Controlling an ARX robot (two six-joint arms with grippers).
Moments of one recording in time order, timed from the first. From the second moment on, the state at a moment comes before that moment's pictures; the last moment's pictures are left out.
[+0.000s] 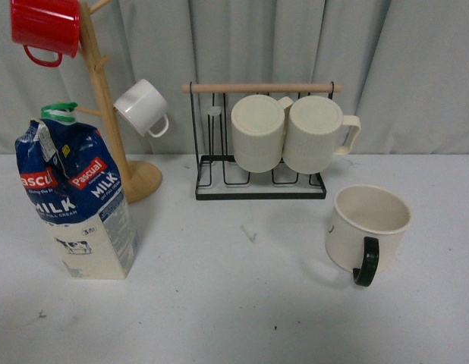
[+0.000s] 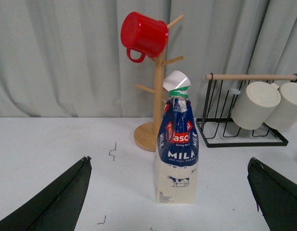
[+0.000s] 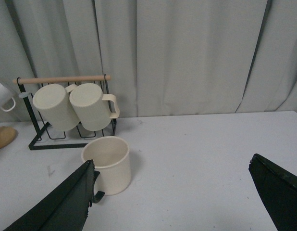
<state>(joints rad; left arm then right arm) 0.00 0.01 0.01 0.00 0.00 -0.01 0.00 0.00 0.01 0.00 0.00 0.00</state>
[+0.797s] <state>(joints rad) 0.00 0.01 0.01 0.00 0.00 -0.01 0.00 0.00 0.01 0.00 0.00 0.00</state>
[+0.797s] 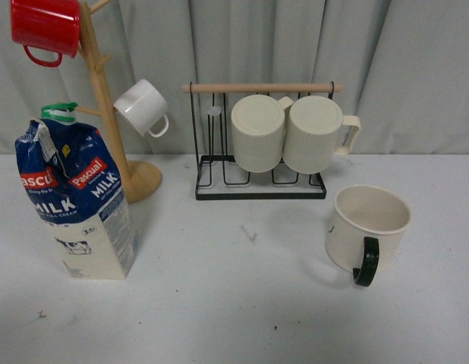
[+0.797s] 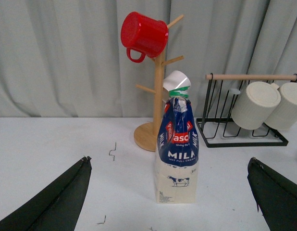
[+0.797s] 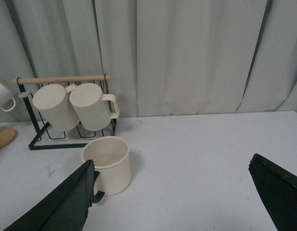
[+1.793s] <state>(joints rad) 0.00 0.01 0.01 0.00 0.00 -0.01 0.00 0.00 0.01 -0.01 0.00 0.00</state>
